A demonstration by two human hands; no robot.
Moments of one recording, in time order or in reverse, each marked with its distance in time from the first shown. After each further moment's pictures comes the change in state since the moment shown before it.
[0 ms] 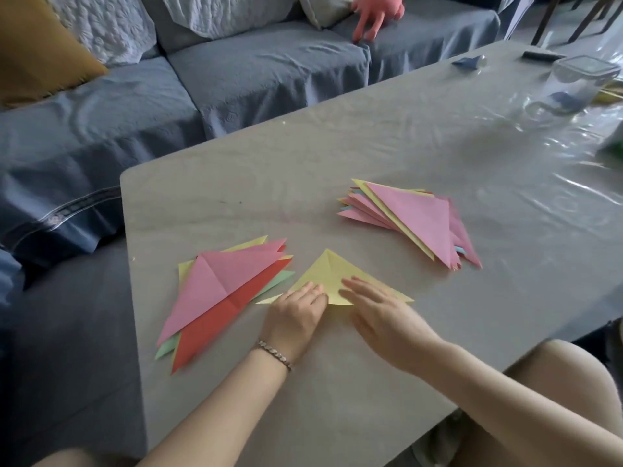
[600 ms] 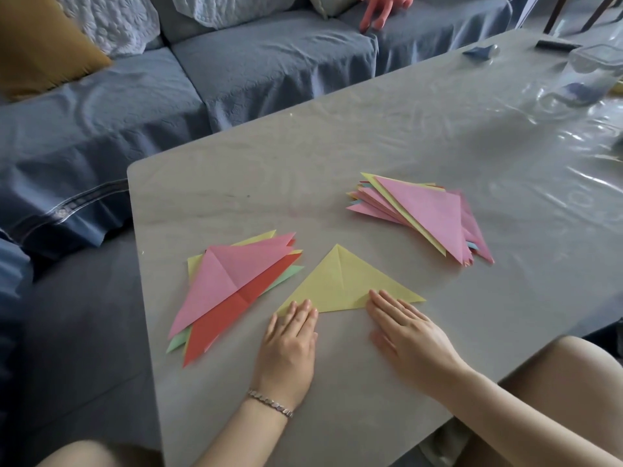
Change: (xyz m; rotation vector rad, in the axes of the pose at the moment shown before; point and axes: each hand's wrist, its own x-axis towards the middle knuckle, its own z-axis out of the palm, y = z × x) left_hand -0.061 0.007 0.014 -0.026 -0.066 -0.297; right_hand -0.032 0.010 0.019 -0.299 0.000 0.079
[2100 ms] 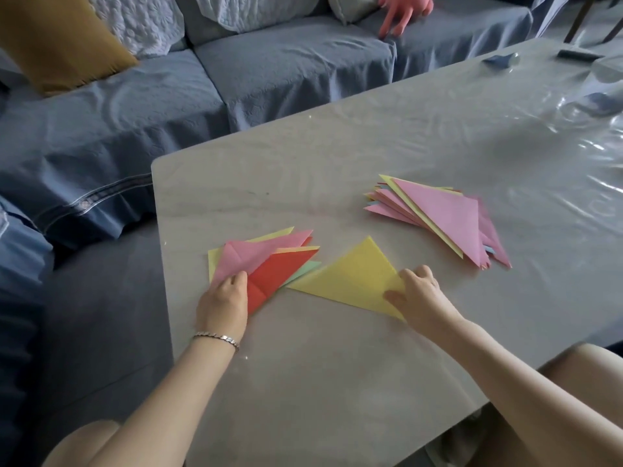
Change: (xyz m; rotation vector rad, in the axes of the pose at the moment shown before) left_hand 0.025 -0.097 -0.047 0.197 0.090 -0.244; right_hand 0.053 -0.007 -0.034 0.352 -0.272 0.479
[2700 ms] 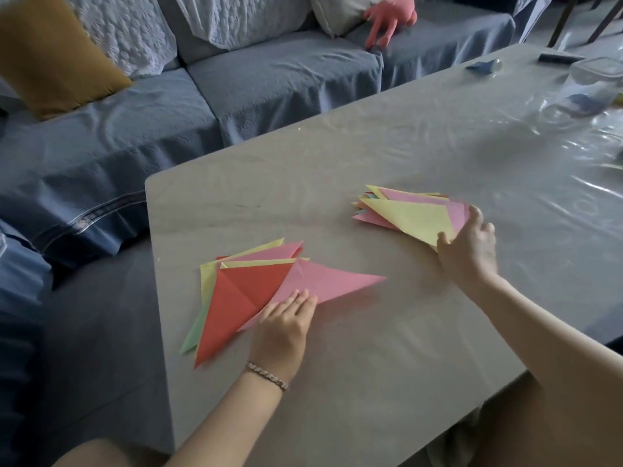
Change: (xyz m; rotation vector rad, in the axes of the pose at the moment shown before) left_hand -0.020 0.087 -0.004 -0.183 0.085 0.336; right_hand 0.047 0.037 -0.066 0.243 0.514 0.279
